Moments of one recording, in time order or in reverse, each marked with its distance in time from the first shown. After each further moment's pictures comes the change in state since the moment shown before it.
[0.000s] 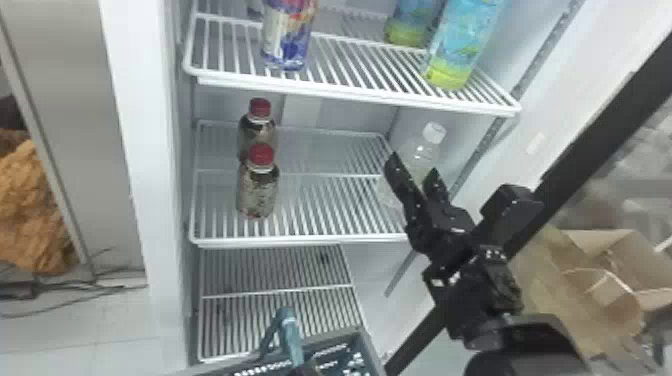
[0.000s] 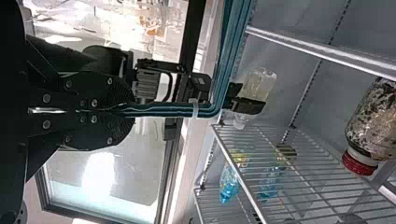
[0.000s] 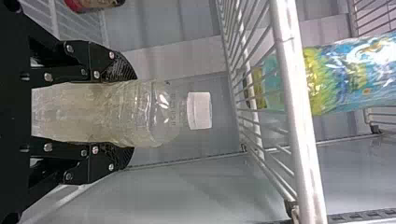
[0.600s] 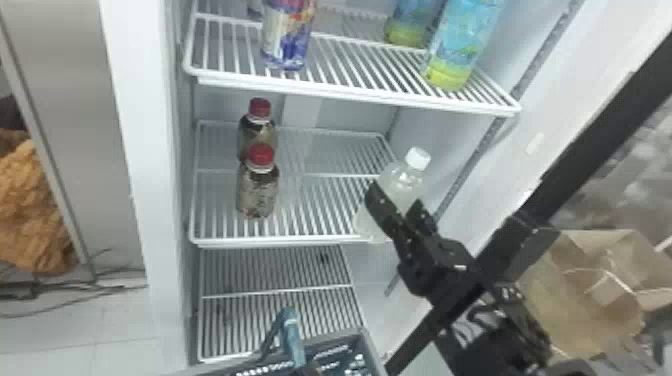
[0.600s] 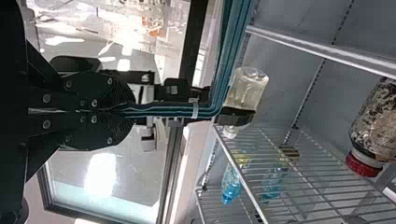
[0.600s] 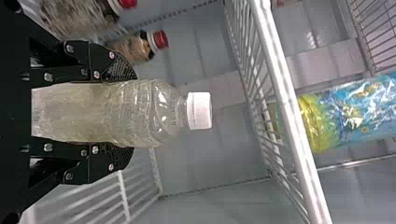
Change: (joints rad) left arm -0.005 0.003 -0.006 0.000 0.000 0.003 0.002; right arm 0.211 0.010 0.013 -0.259 -0.126 0.163 0.001
